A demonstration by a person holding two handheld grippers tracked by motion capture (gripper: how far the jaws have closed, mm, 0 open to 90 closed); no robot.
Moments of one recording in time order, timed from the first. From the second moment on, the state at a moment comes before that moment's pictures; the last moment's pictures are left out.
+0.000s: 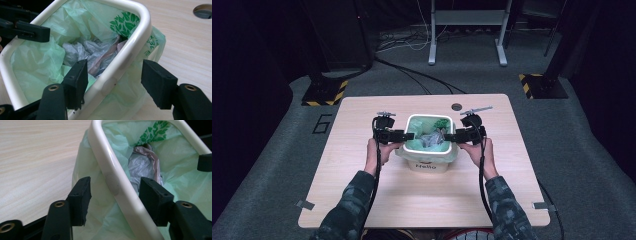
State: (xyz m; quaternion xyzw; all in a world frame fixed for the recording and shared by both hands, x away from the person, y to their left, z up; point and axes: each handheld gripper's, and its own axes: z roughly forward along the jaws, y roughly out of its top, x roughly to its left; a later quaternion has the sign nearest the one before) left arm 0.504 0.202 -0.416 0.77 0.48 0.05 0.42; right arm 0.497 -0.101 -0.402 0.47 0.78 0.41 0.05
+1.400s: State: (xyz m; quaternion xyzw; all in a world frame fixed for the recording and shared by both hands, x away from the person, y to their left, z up) left arm 0.494 0.199 -0.402 0.76 0.49 0.10 0.42; right arm 0.500 -0.091 -0.389 0.48 0.75 0.45 0.08
